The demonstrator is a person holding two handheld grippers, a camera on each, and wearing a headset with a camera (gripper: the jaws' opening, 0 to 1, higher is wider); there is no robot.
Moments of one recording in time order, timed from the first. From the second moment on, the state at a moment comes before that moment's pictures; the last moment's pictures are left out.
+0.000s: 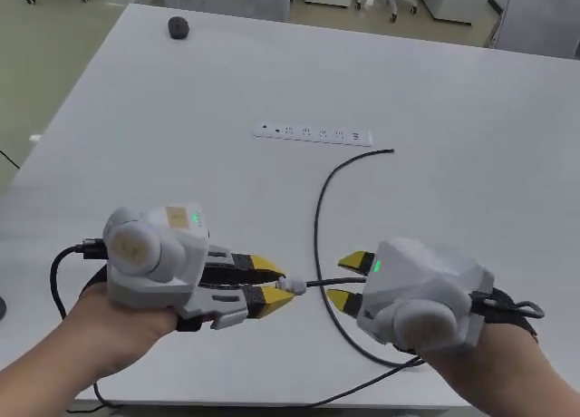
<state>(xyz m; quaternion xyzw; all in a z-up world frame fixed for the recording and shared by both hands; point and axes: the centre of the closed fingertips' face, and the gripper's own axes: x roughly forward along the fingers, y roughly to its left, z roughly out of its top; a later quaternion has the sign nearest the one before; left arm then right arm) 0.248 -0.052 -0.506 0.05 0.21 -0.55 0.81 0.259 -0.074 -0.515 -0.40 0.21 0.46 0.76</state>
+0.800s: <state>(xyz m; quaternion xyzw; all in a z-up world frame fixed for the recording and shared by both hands) 0.250 -0.053 -0.504 0.05 0.20 -0.55 0.81 0.259 -0.075 -0.524 -0.37 0.24 0.46 0.77</state>
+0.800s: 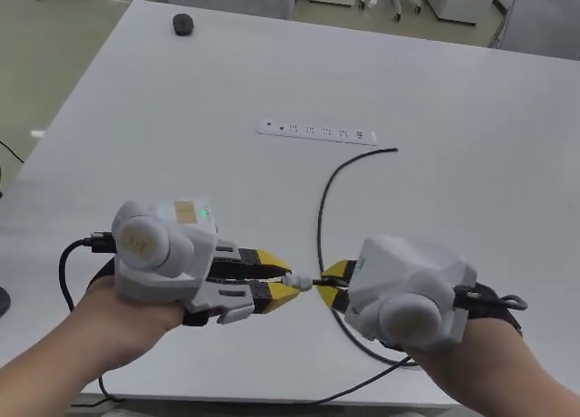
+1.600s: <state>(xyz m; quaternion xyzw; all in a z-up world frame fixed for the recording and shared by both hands) 0.255 -0.050 -0.504 0.06 0.20 -0.55 0.81 0.271 -0.102 -0.540 -0.27 0.30 0.41 0.81</state>
